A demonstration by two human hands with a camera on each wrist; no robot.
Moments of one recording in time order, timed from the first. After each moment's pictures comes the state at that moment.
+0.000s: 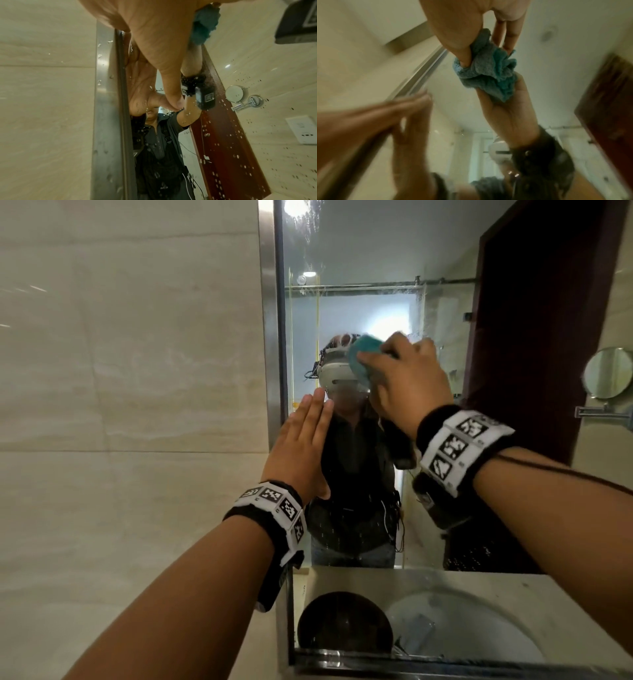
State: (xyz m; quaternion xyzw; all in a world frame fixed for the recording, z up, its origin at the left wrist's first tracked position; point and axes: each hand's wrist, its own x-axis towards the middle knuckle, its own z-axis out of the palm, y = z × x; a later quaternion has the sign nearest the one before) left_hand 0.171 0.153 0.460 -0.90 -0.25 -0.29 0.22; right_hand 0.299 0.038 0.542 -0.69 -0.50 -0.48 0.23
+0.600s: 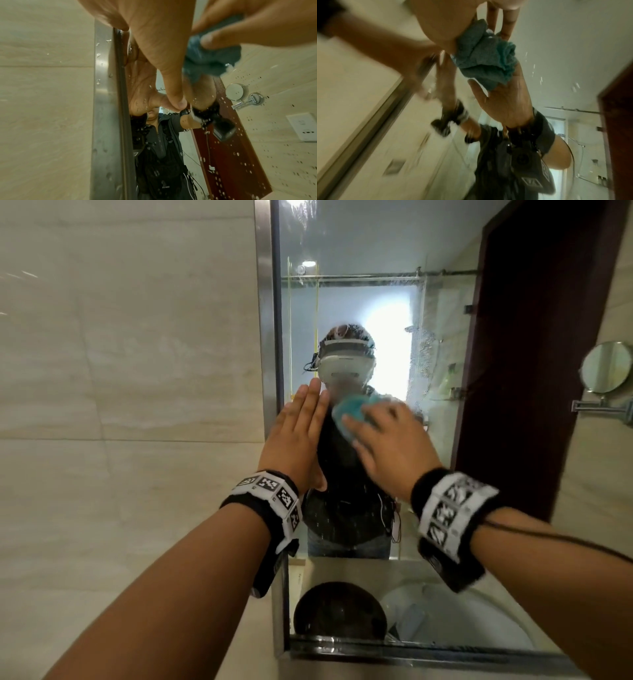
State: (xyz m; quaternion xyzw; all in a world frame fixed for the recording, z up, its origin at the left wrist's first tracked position) left_hand 0.171 0.151 0.460 -0.89 -0.26 -0.29 0.24; right_hand 0.303 0.034 0.458 -0.65 -0.55 -0.50 0.18
